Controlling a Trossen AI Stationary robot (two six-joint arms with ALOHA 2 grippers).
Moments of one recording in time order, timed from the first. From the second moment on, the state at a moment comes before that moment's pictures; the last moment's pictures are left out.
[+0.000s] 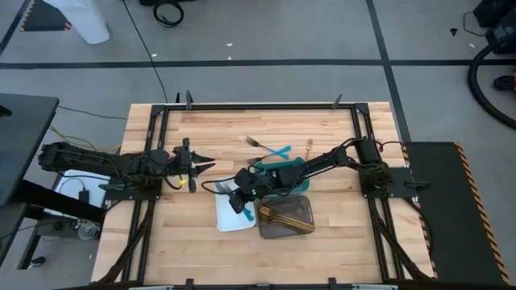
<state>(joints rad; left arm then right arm) -0.08 0.63 0.28 0.17 -0.33 0.01 0.14 2.10 1.44 -0.02 0.05 0.90</state>
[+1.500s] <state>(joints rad) -0.08 0.63 0.28 0.15 -0.33 0.00 0.08 2.03 1.44 -0.08 -0.08 0.84</state>
